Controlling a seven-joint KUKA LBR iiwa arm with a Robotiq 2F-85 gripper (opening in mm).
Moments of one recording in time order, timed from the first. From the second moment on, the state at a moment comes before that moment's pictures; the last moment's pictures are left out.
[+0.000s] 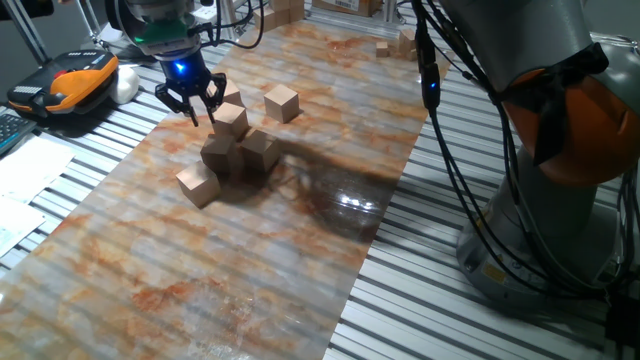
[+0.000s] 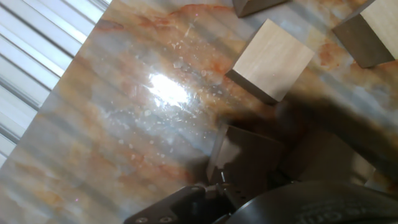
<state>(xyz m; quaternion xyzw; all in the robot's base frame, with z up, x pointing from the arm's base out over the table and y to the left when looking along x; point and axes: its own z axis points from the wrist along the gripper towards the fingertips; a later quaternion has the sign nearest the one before) 0.643 0.039 0.143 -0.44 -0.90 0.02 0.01</state>
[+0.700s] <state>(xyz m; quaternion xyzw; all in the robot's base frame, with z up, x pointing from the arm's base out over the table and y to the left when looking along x) 0.643 0.043 0.144 -0.45 -0.89 0.03 0.00</state>
